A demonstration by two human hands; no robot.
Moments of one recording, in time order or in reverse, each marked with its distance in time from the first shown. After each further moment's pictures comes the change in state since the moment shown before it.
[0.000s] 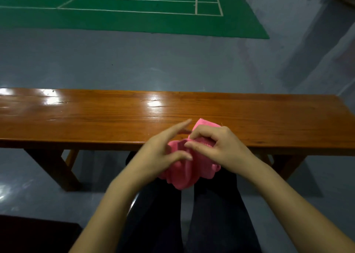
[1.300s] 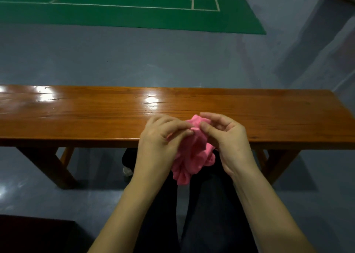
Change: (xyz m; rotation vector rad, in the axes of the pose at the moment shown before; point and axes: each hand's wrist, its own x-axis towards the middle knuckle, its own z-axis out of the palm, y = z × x) left_hand 0.001 0.036 0.028 0.178 0.525 0.132; right_hand -0.010 -0.007 0.008 0.811 0.539 0.550
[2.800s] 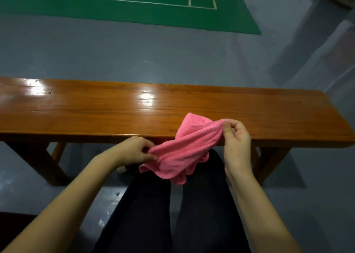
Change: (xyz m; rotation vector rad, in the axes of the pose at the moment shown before) left_hand 0.009 -0.122 -0.007 0.358 -0.975 -0.247; right_hand 0.007 0.035 -0.031 -0.176 0.330 -0.153
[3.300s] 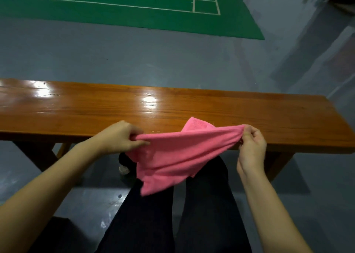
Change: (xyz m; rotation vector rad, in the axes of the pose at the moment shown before) left_hand -0.018 -0.031 -0.044 0.138 0.301 0.230; right_hand 0.028 0.016 -0.020 0.070 0.221 0.100
